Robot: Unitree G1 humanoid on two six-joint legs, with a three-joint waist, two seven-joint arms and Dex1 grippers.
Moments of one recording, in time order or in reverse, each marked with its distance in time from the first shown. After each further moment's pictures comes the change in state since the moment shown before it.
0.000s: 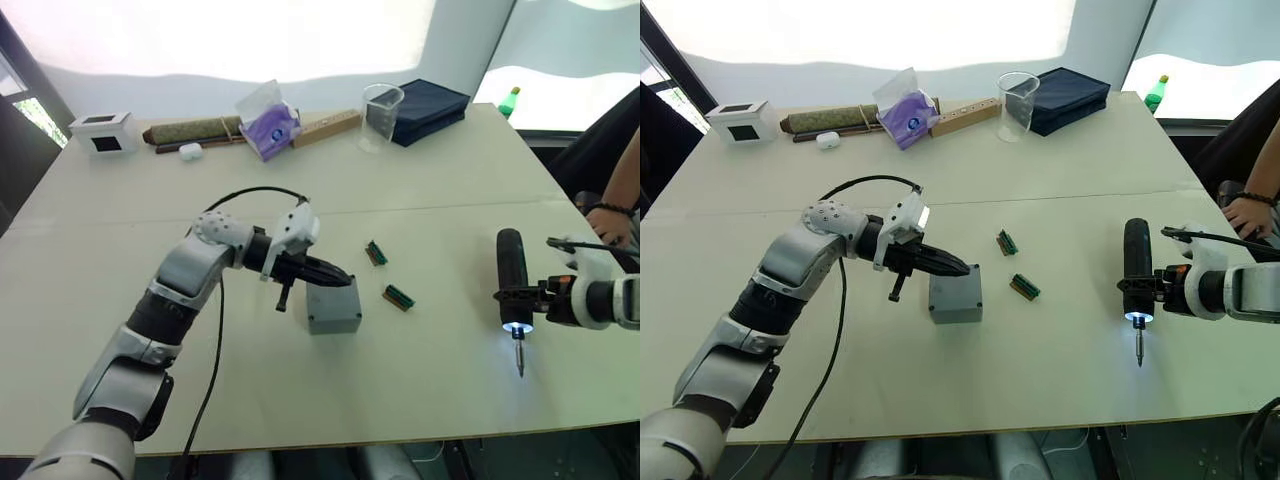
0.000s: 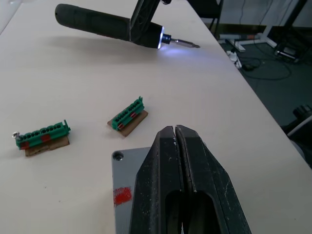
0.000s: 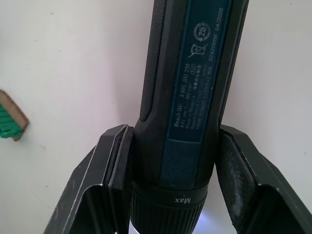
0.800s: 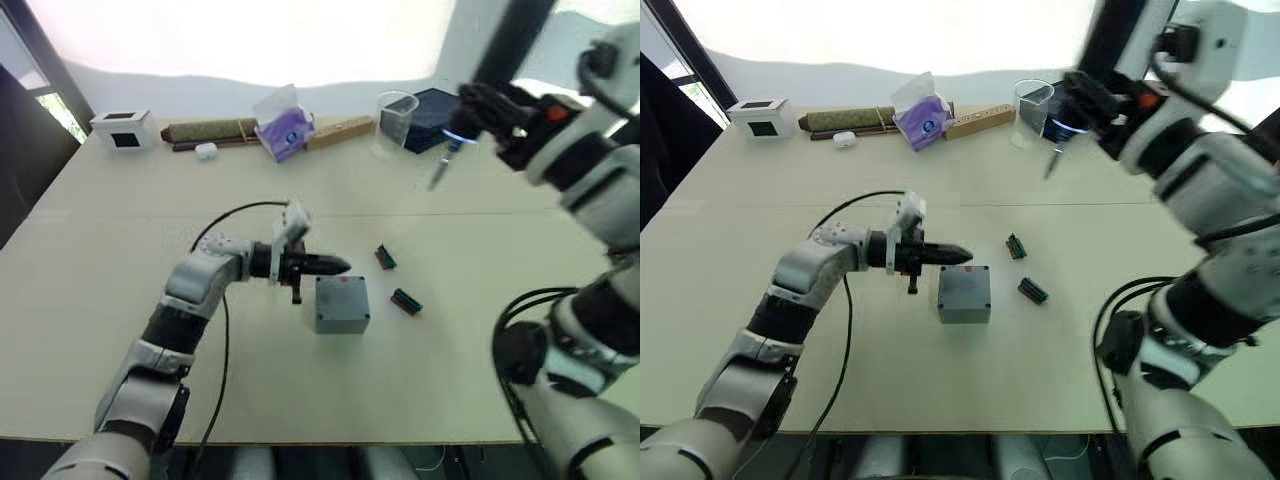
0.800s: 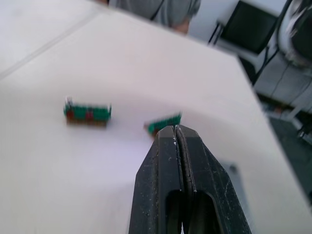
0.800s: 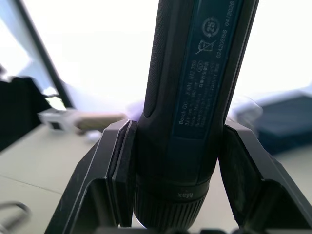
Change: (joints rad) left arm -0.009 -0.077 0.159 0.052 -0.138 0.219 0.160; right arm -0.463 0.443 -0.304 -0.551 -0.321 -0.025 -0.078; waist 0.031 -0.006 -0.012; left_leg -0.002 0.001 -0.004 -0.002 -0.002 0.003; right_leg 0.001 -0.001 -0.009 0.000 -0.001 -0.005
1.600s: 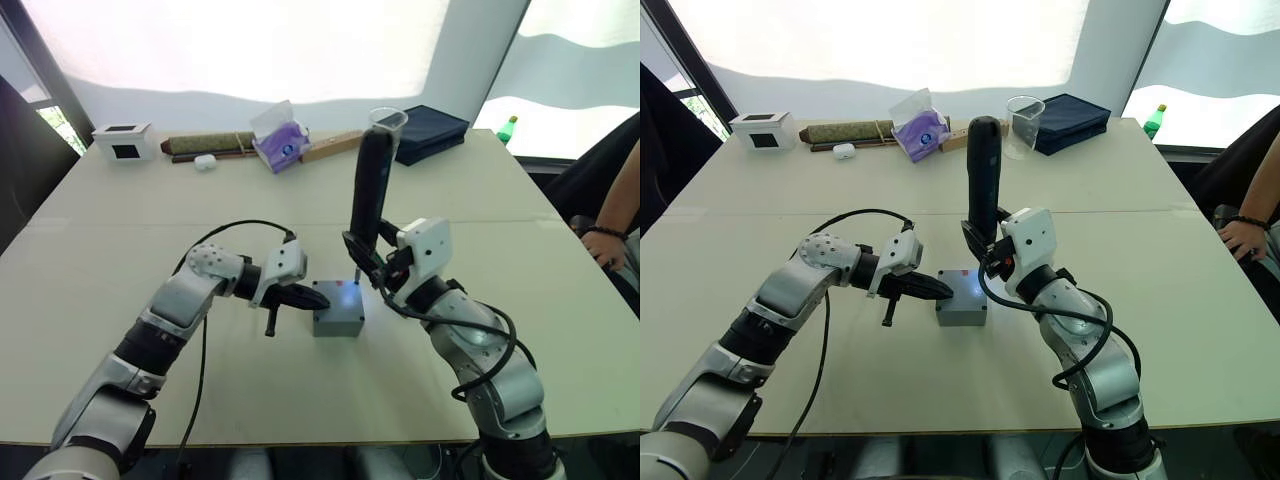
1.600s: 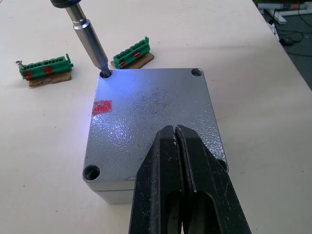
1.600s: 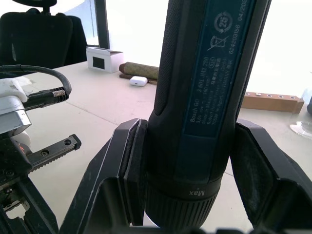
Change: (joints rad) left arm 0.159 0.140 -0.208 -0.067 0.237 -0.299 -0.082; right arm 0.700 0.343 0.805 -0.193 -0.583 -1.025 0.227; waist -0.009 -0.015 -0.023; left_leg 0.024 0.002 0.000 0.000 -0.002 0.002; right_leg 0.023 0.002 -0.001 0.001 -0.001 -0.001
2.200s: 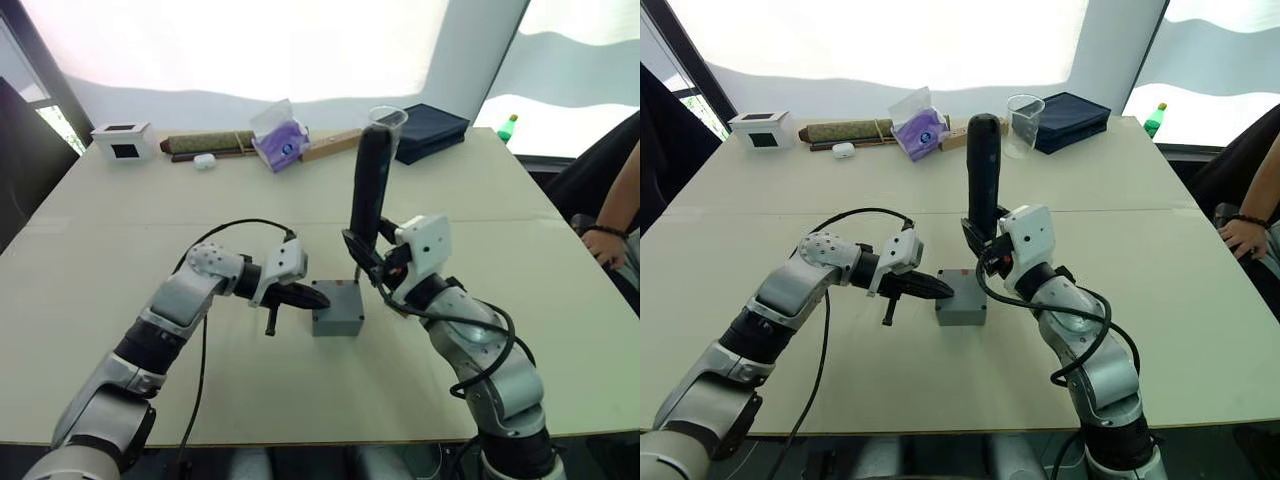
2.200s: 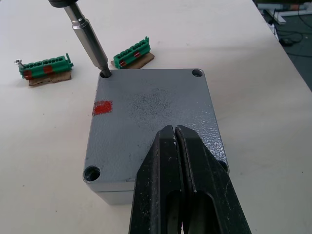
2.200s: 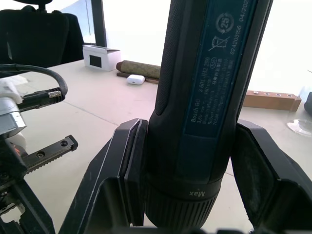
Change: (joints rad) left arm -0.001 0.000 0.000 -0.001 -0.001 0.002 0.001; right arm -0.014 0.001 0.000 0.000 0.000 0.022 -0.013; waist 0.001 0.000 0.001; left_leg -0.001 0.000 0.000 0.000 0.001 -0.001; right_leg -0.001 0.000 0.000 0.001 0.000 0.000
